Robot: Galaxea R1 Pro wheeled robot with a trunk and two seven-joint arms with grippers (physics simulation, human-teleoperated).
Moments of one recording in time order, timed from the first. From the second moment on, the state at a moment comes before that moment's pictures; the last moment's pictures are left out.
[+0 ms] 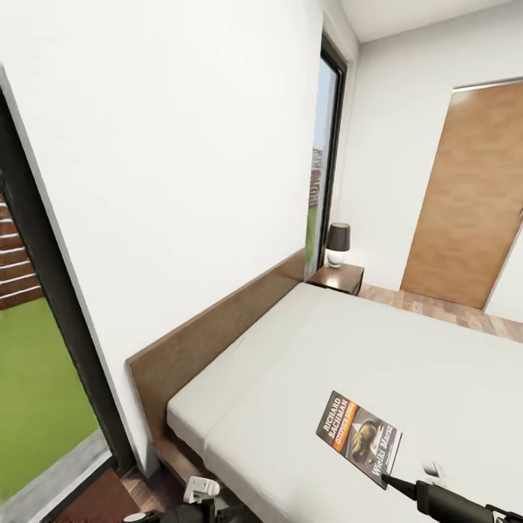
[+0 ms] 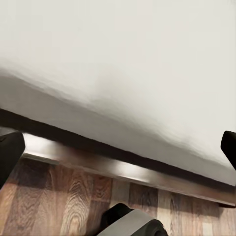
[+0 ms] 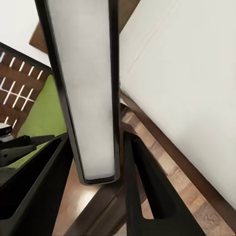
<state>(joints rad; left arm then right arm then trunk) -0.52 0.00 -0.11 -0.04 0.18 -0.10 -0.74 -0.51 -0.41 0.01 -0.08 -0.38 0.09 1.27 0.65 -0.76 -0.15</state>
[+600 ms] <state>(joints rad) -0.51 0.00 -0.11 -0.04 0.18 -0.10 -0.74 -0.51 -0.41 0.01 -0.08 -0.38 0.09 1.28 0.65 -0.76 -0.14</state>
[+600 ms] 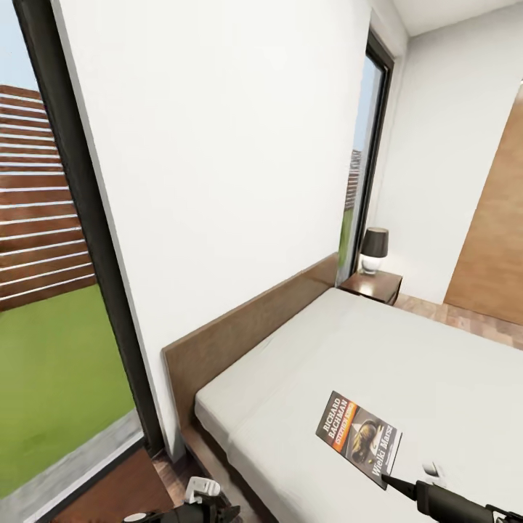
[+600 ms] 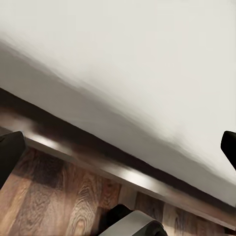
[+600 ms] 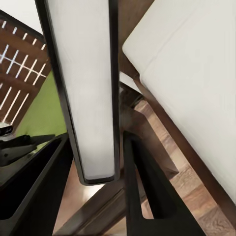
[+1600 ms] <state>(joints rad) -0.52 -0.01 -0.11 -0.03 0.18 -0.10 -0.74 -0.51 -0.41 0.01 -0.02 -0.38 0.09 1.27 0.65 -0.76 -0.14</state>
